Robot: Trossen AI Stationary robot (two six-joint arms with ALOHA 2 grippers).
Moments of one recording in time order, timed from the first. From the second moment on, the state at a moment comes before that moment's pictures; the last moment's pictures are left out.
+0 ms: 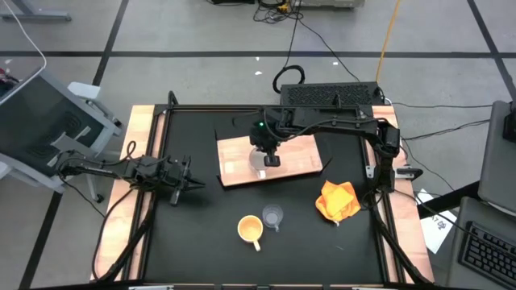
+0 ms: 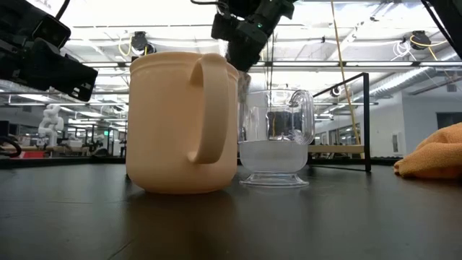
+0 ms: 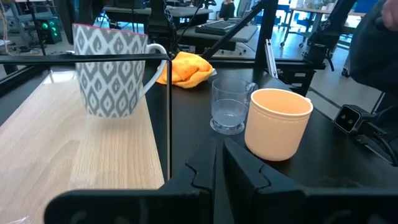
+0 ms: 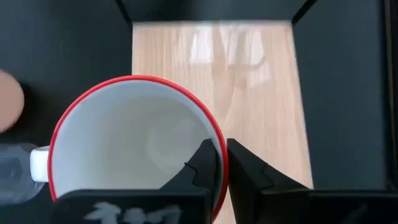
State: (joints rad) left arm -0.11 0.20 0.01 0.04 0.08 -0.06; right arm -0.23 1.90 1.72 -0.83 -0.16 -0.33
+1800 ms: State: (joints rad) left arm -0.11 0.20 0.01 0.02 0.08 -0.06; right arm -0.23 1.93 1.72 -0.91 -0.15 -0.28
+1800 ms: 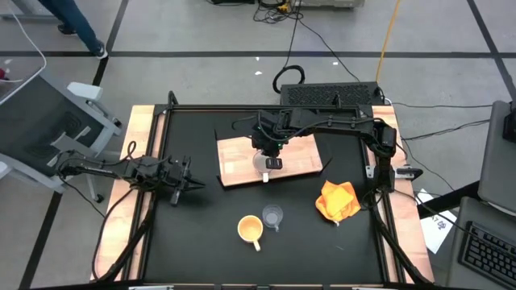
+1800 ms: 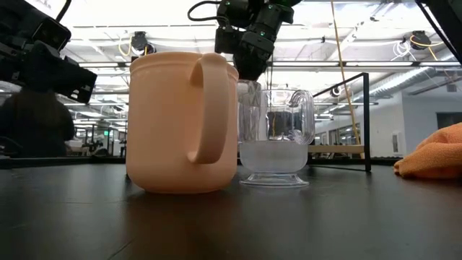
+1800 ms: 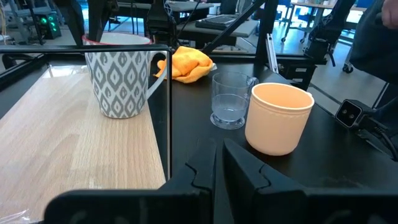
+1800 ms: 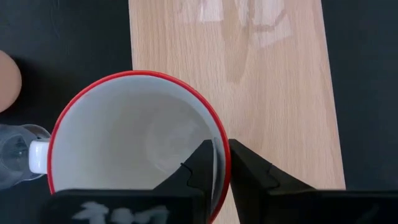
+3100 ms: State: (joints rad) left arm -0.11 0.20 0.01 0.02 0.08 -0.07; right arm -0.27 1.93 1.71 -0.88 -0.16 -0.29
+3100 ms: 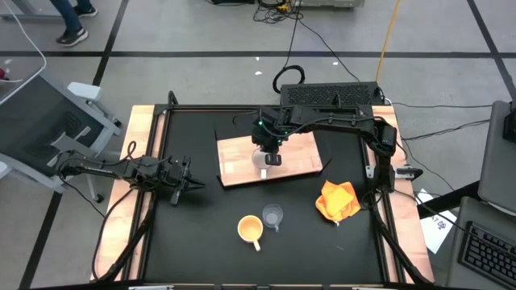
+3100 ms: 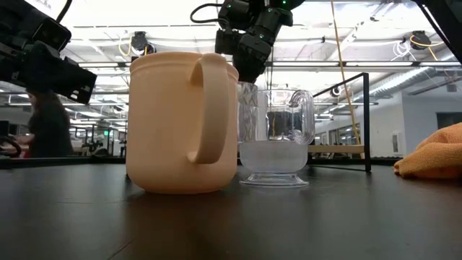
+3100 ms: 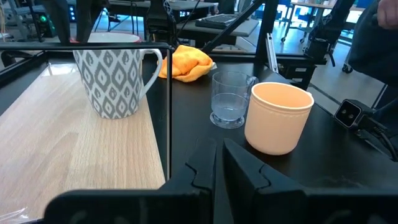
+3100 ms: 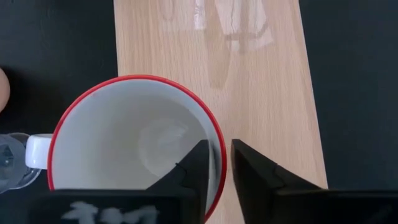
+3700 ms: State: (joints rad) left arm -0.11 0.20 0.01 0.02 0.08 -0.07; right arm -0.27 1.93 1.71 -0.87 -0.16 -0.28
